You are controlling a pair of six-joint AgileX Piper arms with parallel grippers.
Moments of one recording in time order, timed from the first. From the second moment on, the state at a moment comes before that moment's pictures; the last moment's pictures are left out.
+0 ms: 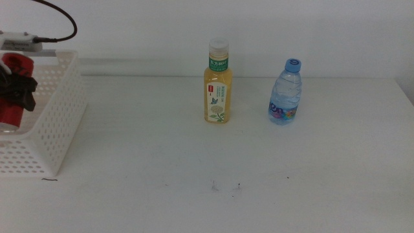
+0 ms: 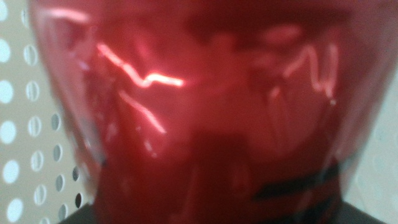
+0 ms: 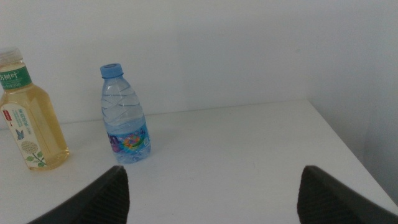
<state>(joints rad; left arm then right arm) 0.30 2.01 -1.68 -0.13 1.04 0.39 0.01 0.00 0.00 -0.04 0.16 0.15</state>
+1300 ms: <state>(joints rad) -0.32 1.31 -1.13 -0.17 0.56 0.22 0.01 0.00 0.00 -0.04 0.16 0.15</state>
